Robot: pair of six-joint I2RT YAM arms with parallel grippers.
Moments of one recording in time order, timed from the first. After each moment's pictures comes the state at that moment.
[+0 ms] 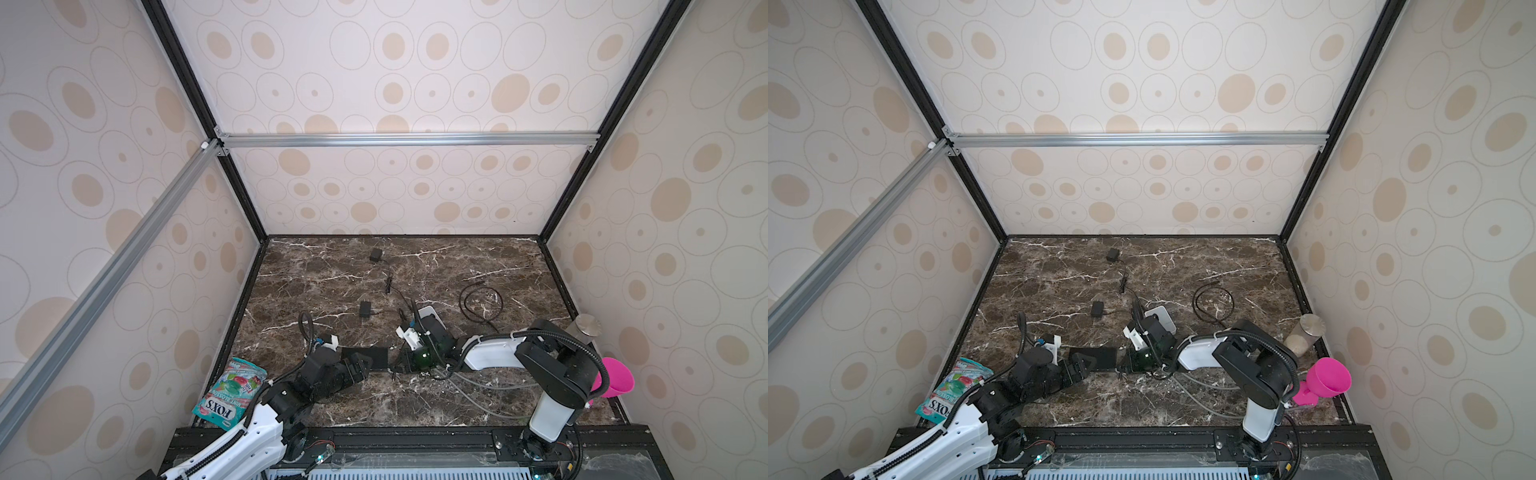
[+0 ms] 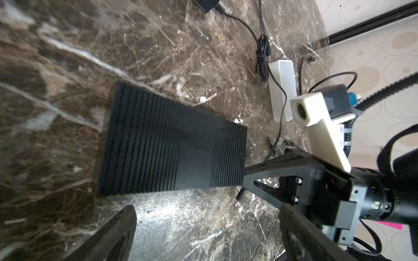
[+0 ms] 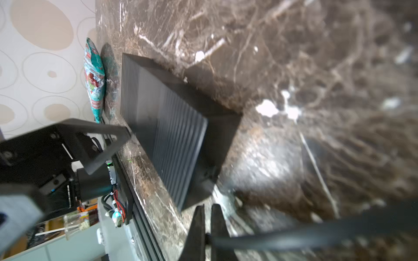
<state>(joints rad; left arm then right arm) -0.65 0.64 0.26 -0.35 0.04 -1.01 0.84 1.74 0.71 0.20 -0.52 0.78</state>
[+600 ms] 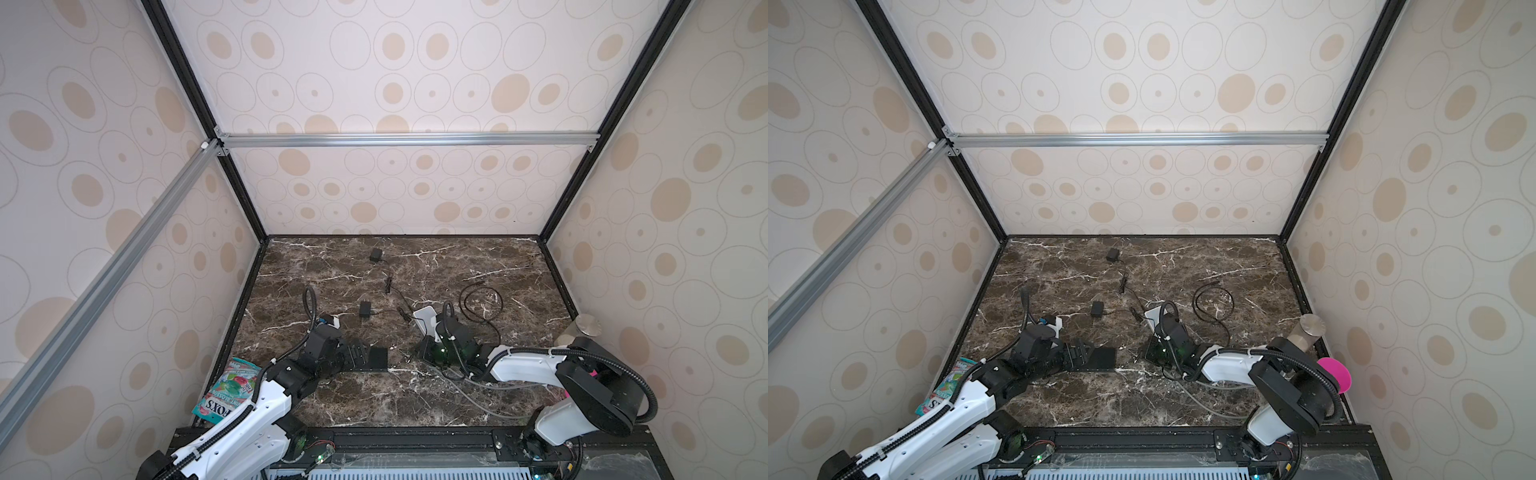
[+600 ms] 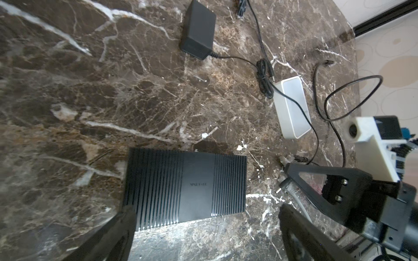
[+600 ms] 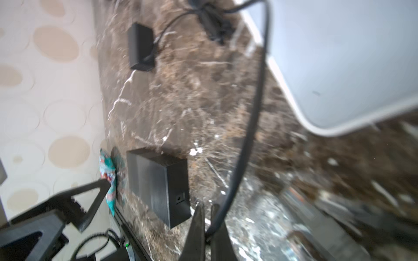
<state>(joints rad) -0.55 0.83 0.43 -0.41 0.03 -0.81 0.82 1.51 0.56 0.23 -0.15 1.18</state>
